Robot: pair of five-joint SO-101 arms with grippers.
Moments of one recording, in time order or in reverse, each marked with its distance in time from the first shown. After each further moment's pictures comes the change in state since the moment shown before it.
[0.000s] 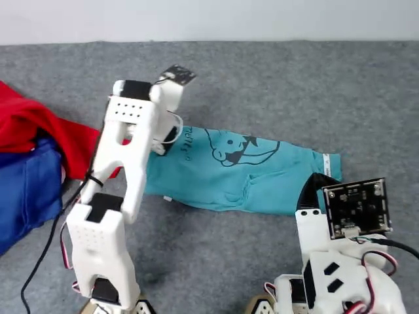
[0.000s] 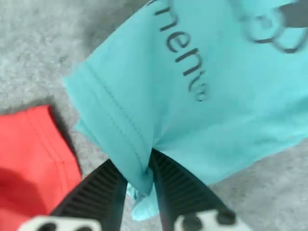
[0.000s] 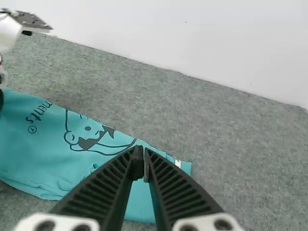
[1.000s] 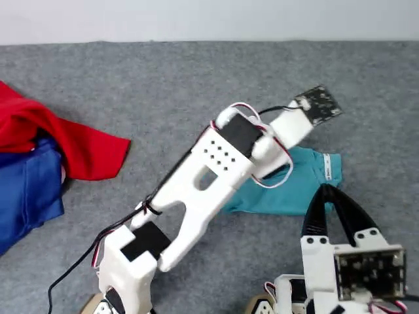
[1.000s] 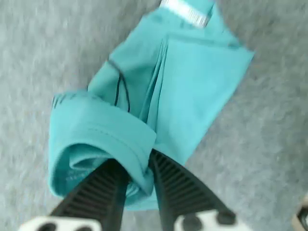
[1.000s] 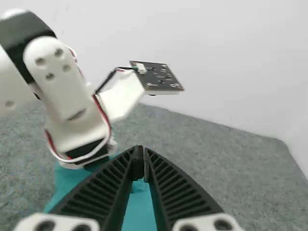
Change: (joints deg) left arm 34.3 -4.7 -11.2 -6.4 3.1; right arm 0.2 -9.3 -2.4 -0.4 0.0
